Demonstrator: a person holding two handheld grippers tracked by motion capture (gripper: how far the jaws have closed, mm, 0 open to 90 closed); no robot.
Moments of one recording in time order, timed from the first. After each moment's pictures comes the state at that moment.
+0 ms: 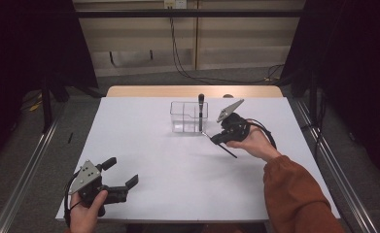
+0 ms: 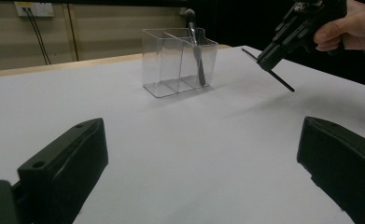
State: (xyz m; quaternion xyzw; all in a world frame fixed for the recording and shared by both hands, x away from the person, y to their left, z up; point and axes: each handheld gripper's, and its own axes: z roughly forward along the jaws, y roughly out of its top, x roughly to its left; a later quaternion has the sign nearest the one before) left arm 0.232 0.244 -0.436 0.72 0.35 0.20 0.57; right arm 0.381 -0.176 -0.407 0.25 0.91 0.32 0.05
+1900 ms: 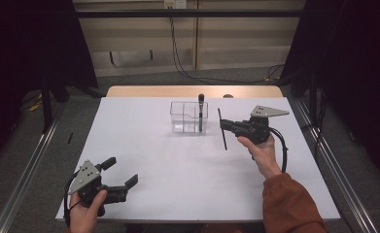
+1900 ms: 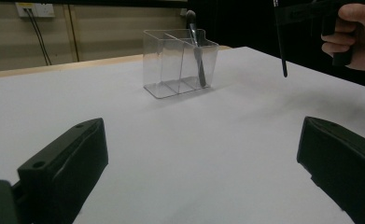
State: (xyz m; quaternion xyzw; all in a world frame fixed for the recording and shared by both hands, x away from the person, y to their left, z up) left arm 0.232 0.244 -0.435 0.72 0.35 0.20 0.57; right arm 0.347 -0.224 -0.405 0.34 0.72 0.59 0.13
